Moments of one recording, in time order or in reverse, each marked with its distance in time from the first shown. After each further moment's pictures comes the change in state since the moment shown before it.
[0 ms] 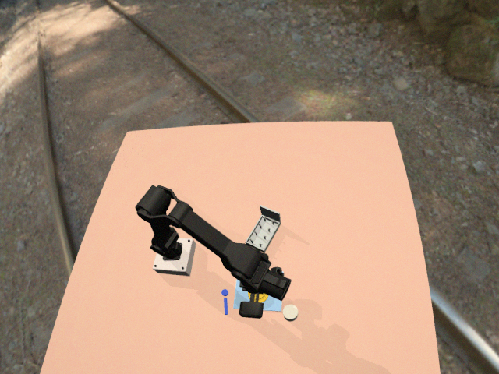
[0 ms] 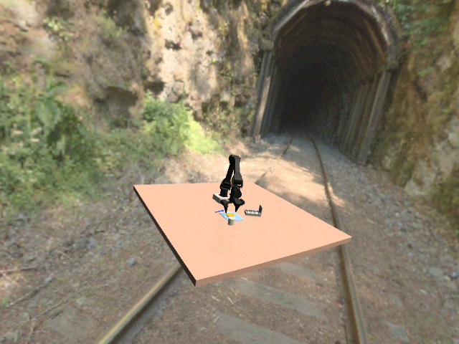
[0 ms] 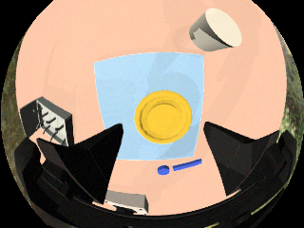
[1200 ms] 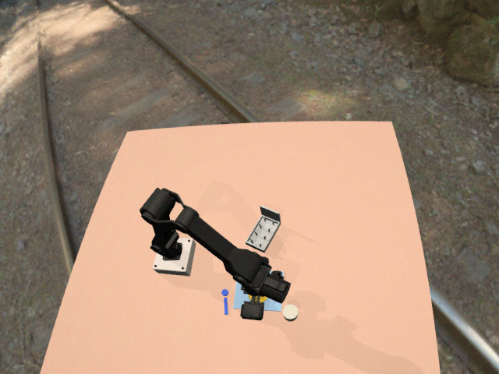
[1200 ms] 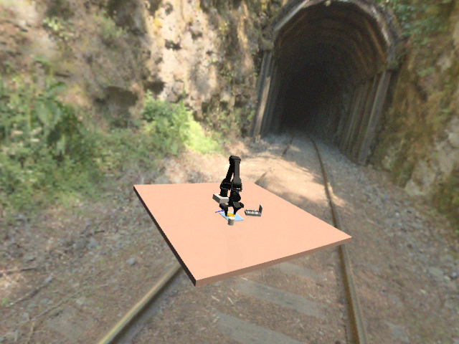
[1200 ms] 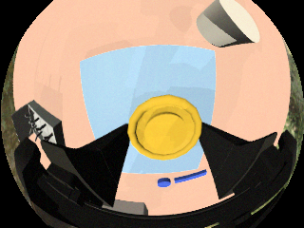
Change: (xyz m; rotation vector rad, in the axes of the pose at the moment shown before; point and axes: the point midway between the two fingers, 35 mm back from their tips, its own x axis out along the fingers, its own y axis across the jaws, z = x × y) arm 0.029 -0.001 -0.001 0.001 0.000 0.001
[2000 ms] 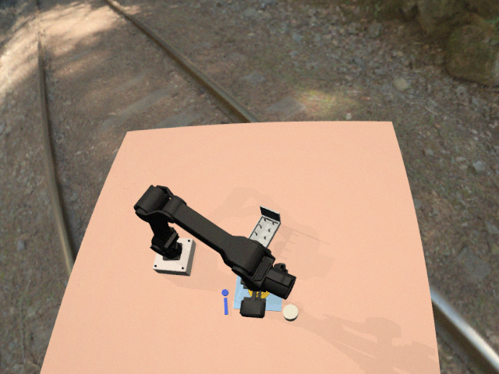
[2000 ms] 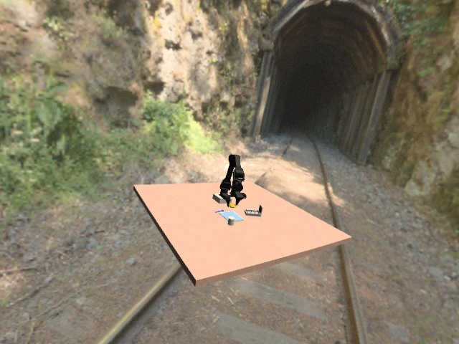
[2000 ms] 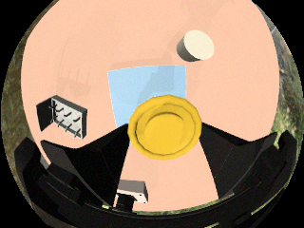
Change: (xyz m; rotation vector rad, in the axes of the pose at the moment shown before) arm -0.083 -0.006 0.014 0.001 0.005 0.003
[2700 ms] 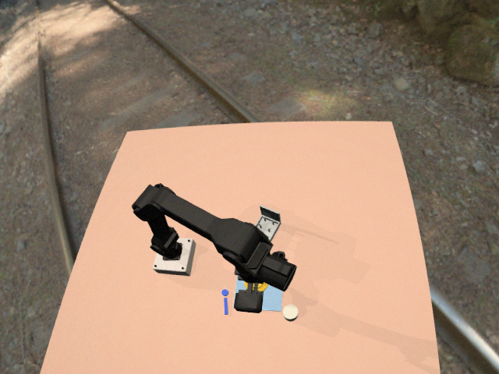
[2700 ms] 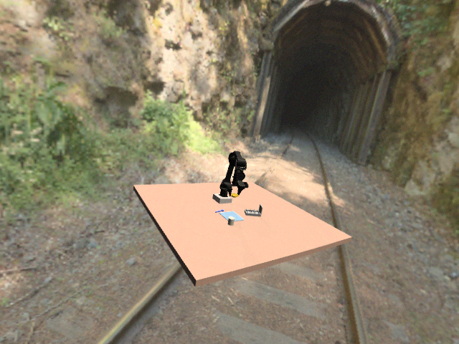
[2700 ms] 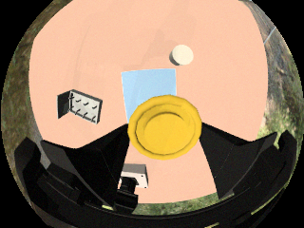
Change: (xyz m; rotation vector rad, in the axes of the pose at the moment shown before) arm -0.082 -0.001 0.001 0.000 -0.006 -0.002
